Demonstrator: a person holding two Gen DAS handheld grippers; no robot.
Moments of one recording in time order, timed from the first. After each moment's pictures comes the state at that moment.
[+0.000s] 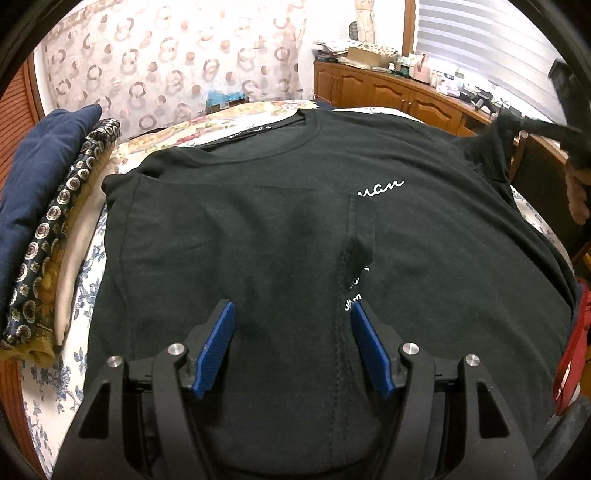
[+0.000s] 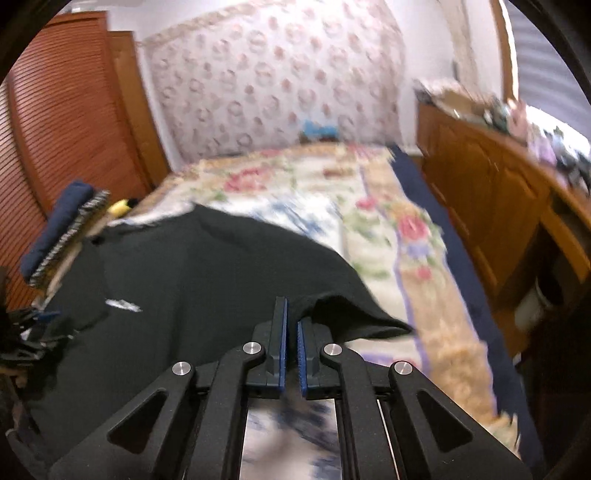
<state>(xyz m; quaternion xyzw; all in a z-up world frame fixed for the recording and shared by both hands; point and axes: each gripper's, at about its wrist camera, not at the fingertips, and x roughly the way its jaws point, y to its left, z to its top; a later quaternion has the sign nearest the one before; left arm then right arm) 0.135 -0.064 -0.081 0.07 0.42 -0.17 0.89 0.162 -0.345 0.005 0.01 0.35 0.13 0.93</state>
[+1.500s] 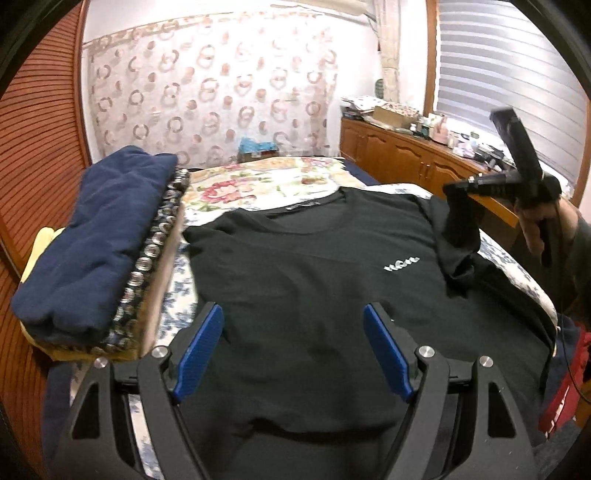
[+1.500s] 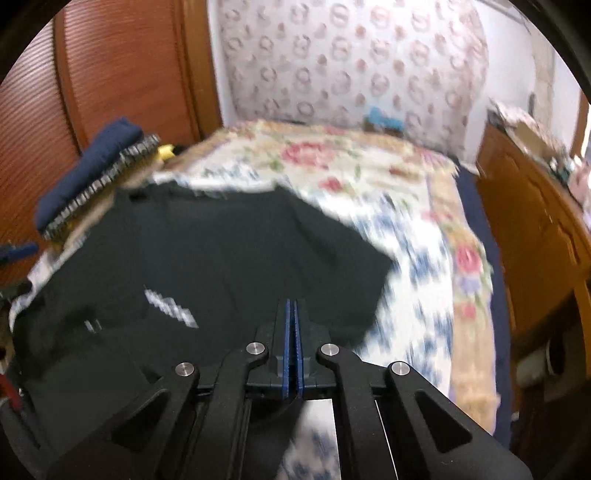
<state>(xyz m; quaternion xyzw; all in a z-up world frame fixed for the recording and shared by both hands) 0.106 -0.005 -0.016 0.02 0.33 -0.12 0.94 0.226 -0.239 0.000 -0.08 0.40 0.22 0.89</state>
